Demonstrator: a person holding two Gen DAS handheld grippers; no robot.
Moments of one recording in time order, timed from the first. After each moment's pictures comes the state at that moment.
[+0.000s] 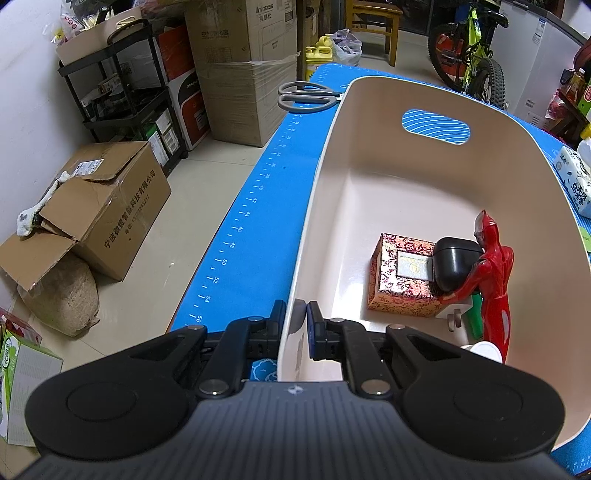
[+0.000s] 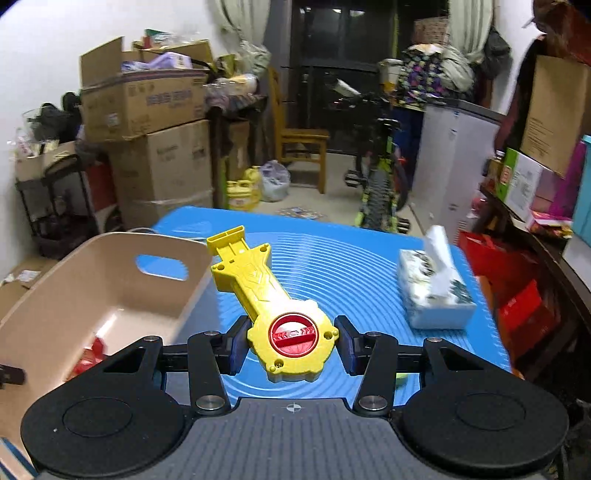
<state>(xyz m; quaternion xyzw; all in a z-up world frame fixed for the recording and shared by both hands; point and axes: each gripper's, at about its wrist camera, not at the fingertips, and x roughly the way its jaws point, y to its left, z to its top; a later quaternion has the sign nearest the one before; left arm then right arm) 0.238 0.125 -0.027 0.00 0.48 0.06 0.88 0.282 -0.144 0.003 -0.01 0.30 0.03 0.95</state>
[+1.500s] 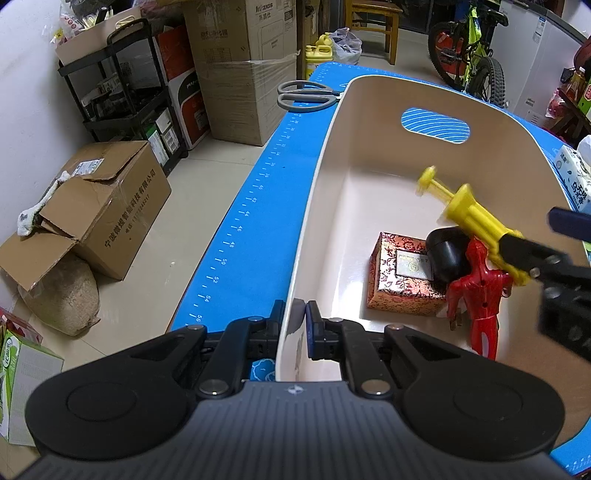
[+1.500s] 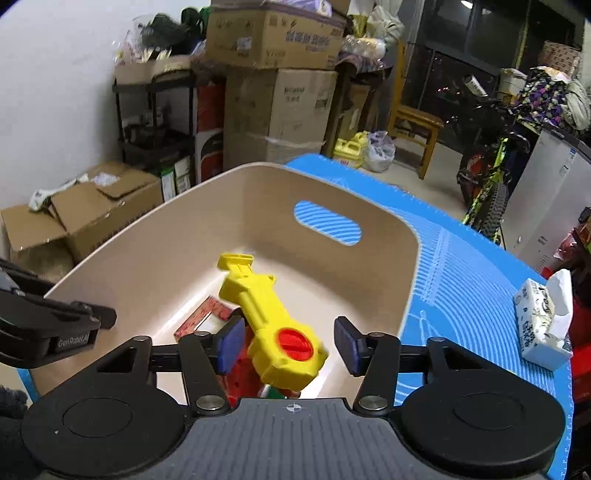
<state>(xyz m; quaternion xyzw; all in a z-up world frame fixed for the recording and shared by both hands) 0.237 0.123 -0.027 0.00 0.48 0.05 0.88 0.289 -0.008 -0.015 -0.12 0.36 0.16 0.91</state>
